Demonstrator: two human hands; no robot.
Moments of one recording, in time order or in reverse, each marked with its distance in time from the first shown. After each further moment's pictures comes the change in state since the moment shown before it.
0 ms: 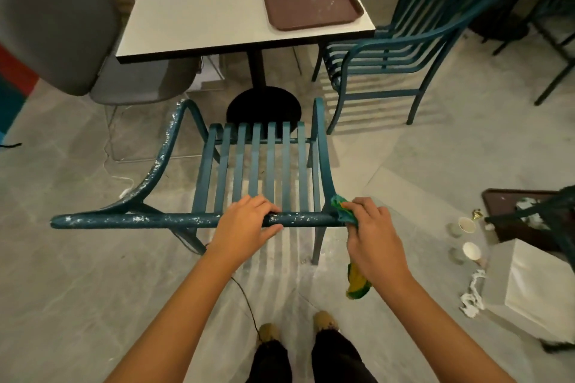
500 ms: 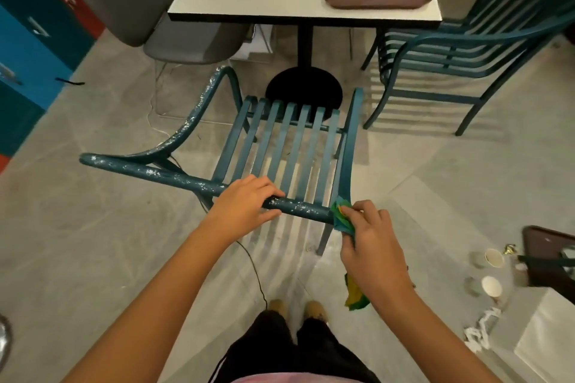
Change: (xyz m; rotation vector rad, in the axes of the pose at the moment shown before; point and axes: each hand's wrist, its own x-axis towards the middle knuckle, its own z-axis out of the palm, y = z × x) left_hand -0.003 0.015 -0.007 0.014 -0.053 -0.132; right_hand 0.005 0.012 -0.010 -0.014 -0.179 -0.181
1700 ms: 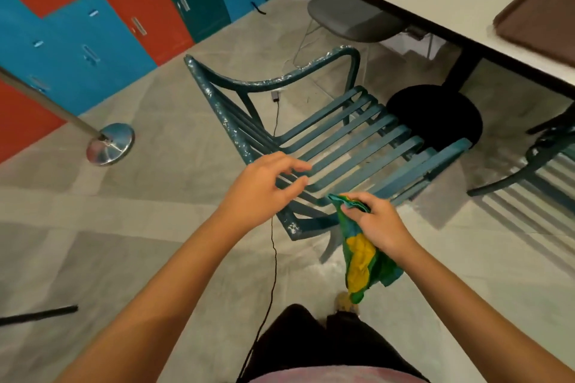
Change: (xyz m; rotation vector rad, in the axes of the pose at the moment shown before) left_hand 0.037 0.157 -0.014 -0.510 0.551 -0.743; right_hand 0.164 0.100 -0.038 0.411 -0.838 -0.266
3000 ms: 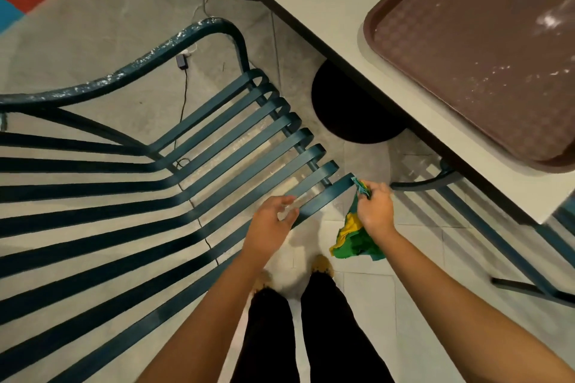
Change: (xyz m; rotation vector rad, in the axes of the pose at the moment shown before) left_hand 0.282 0.097 0.307 -0.384 -0.195 -0.638; right_hand 0.259 0.219 -0.271 -0.111 0.269 0.387
